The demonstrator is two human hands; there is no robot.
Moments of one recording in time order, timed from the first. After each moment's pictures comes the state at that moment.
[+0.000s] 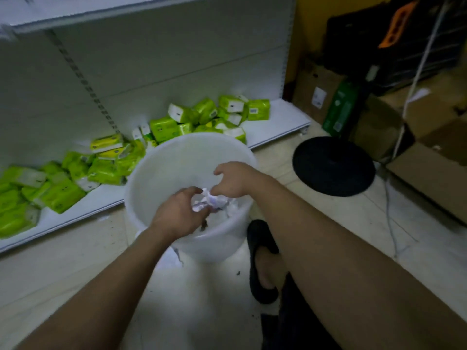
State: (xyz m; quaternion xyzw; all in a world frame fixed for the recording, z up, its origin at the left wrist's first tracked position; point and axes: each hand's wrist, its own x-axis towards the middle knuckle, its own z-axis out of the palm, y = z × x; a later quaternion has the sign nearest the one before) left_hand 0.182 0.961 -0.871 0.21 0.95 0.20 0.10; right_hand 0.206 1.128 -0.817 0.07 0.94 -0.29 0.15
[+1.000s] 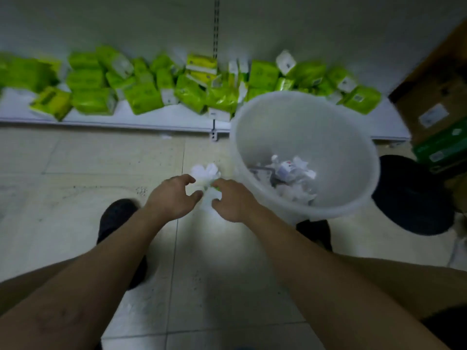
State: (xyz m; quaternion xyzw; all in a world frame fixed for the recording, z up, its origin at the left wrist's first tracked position) left_hand 0.182 0.734 -0.960 -0.01 0.95 0.27 0.17; right_hand 0.187 0.898 -0.953 -0.05 0.93 -0.27 0.24
